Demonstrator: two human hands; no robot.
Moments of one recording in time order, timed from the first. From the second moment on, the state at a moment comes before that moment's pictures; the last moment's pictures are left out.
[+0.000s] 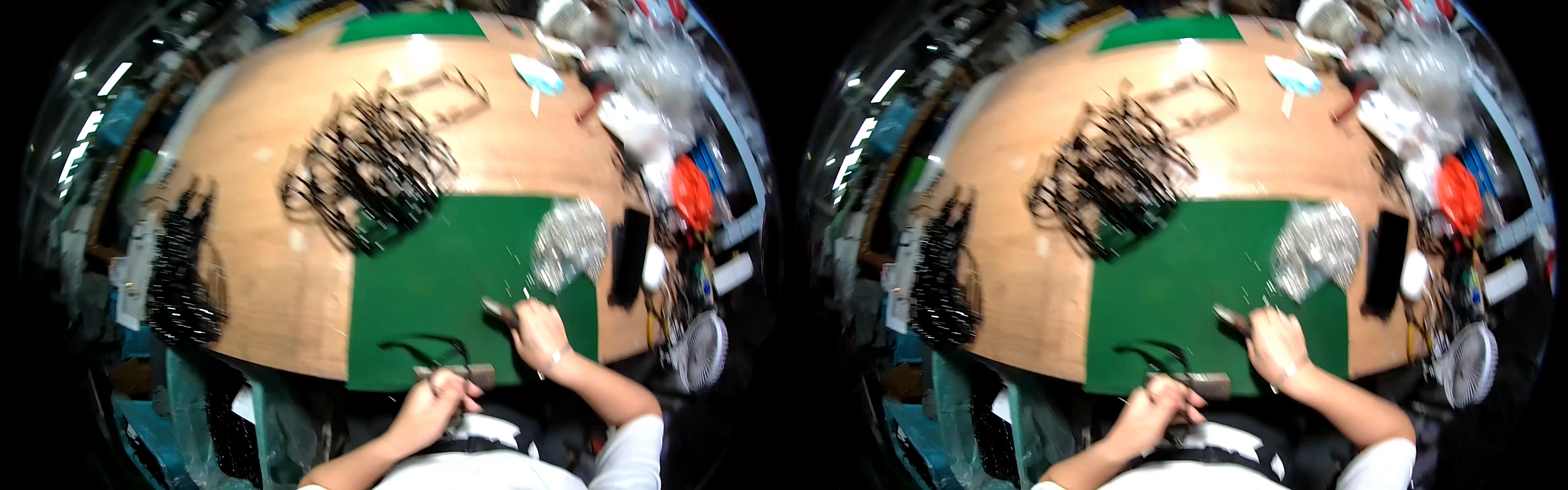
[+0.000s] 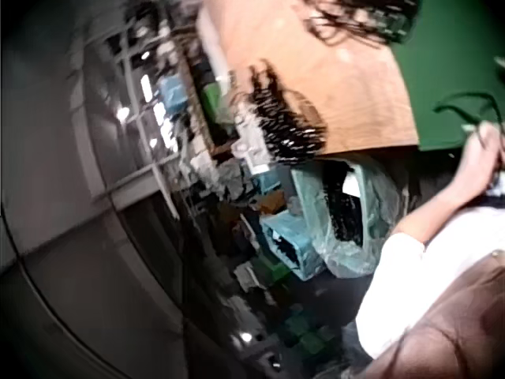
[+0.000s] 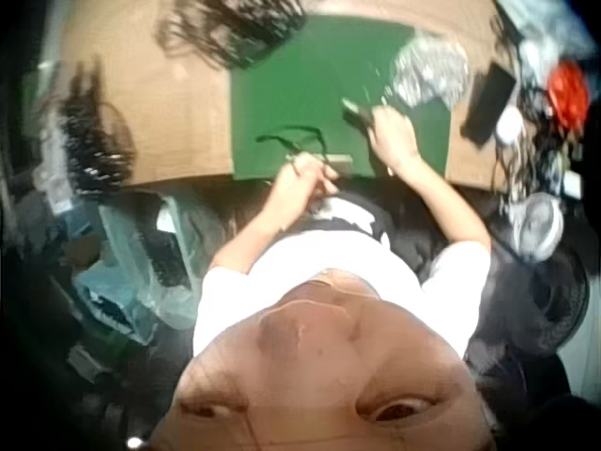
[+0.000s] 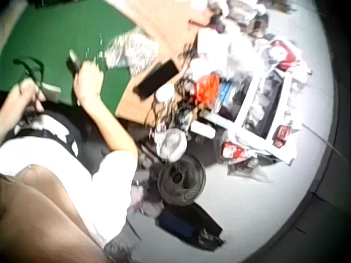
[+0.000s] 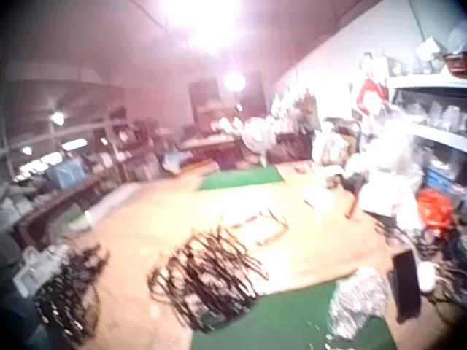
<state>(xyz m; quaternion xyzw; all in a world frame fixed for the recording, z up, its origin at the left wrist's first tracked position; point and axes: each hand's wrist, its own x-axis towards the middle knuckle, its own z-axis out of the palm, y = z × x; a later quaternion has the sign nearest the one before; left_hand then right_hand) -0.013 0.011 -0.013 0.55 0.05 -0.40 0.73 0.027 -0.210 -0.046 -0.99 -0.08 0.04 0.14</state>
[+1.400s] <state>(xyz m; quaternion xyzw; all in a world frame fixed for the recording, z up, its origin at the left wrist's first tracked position) -0.015 0.015 0.032 0.42 0.03 -0.43 0.80 -0.005 -0.209 0.041 -0.73 -0.04 0.32 0.60</state>
